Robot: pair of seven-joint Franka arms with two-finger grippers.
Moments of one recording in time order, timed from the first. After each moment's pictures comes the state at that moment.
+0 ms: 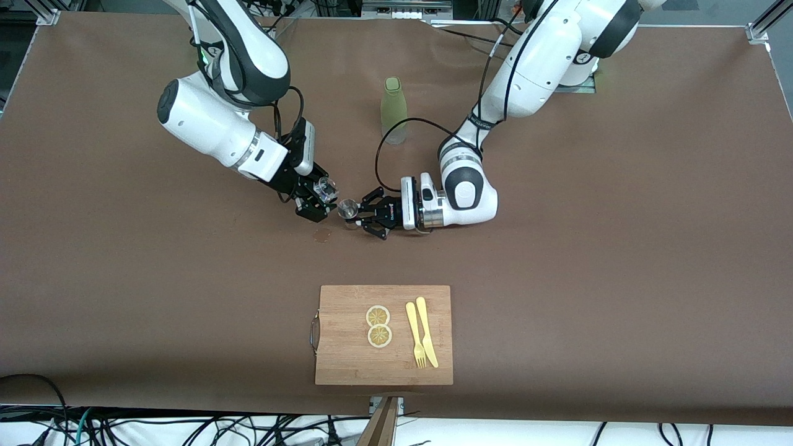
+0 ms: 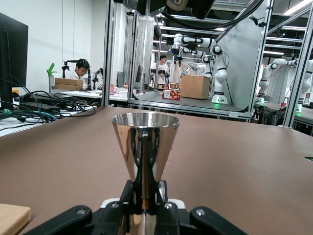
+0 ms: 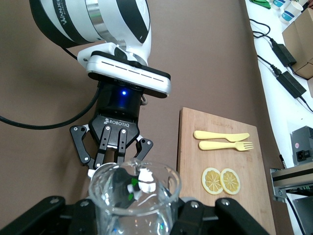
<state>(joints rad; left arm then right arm) -0.59 0.95 -0.07 -1.52 -2.11 2.11 2.51 0.13 0.22 0.40 -2.03 0.79 2.62 -1.90</state>
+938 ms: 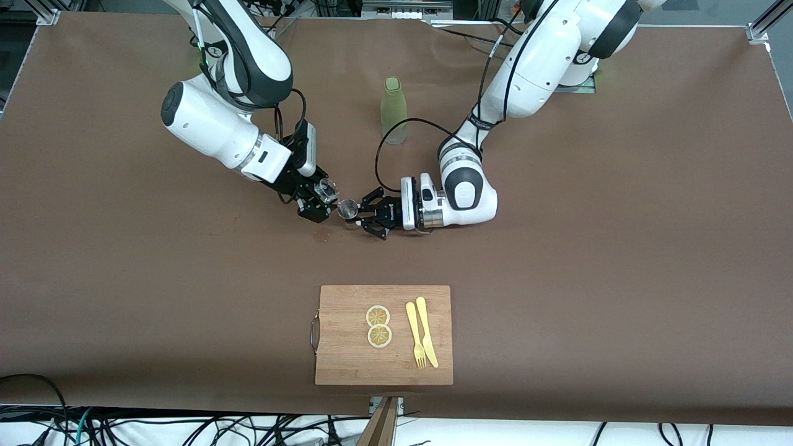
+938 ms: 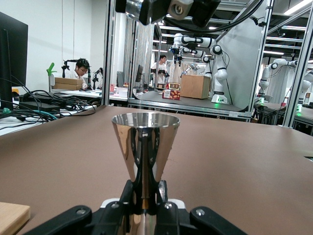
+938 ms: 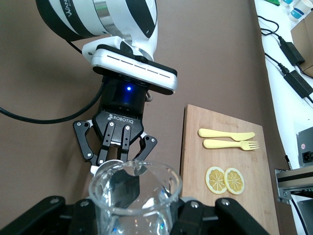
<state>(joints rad) -0.59 0.95 -0.07 -1.52 -2.11 2.11 2.51 0.15 0.23 0.39 -2.03 0.76 2.62 -1.90</state>
